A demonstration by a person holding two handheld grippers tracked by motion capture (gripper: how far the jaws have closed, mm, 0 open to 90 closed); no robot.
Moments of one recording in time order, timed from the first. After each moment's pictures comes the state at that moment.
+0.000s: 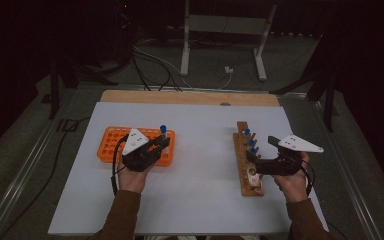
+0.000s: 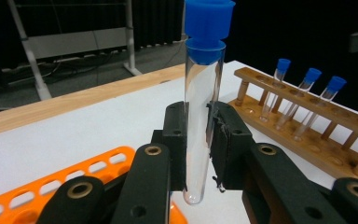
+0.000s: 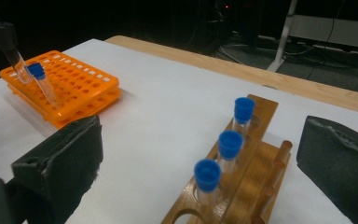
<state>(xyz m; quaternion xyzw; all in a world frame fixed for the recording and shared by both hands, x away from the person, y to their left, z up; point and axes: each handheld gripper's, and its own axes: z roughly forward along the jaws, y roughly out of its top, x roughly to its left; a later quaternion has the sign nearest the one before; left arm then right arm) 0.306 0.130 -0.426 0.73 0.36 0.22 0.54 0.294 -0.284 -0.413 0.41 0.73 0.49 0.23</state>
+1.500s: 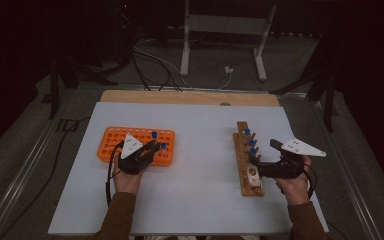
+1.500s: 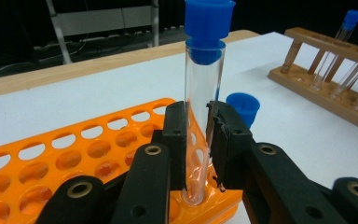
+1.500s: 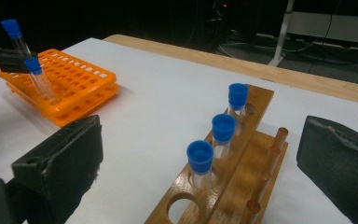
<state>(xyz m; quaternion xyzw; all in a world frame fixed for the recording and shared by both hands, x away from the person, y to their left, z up) 0.319 0.148 -0.474 0.73 0.40 0.24 0.50 0.290 -0.292 -0.422 0.42 0.73 0.50 0.23</state>
